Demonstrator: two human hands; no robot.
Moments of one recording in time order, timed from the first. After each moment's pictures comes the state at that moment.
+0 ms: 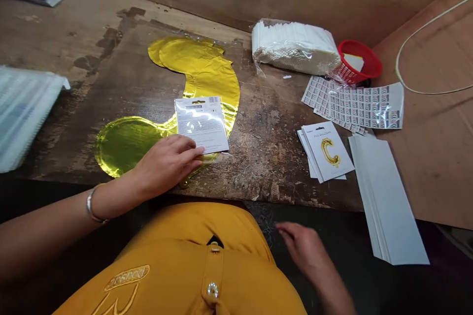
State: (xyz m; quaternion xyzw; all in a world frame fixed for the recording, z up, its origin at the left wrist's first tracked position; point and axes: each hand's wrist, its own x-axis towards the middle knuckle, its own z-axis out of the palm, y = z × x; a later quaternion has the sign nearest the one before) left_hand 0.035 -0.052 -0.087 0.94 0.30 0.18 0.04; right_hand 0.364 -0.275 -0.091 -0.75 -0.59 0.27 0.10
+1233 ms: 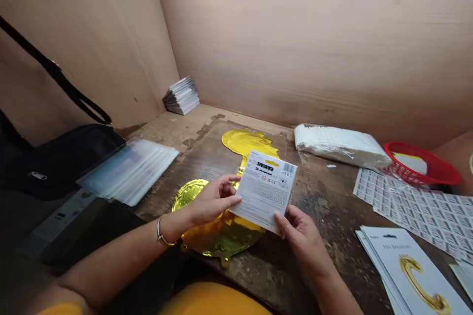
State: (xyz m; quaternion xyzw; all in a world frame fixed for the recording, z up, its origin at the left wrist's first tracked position) left_hand 0.032 -0.017 -0.066 0.67 0.40 0.38 0.49; right_hand 0.275 -0.048 -0.062 -0.55 -0.58 0.47 0.37
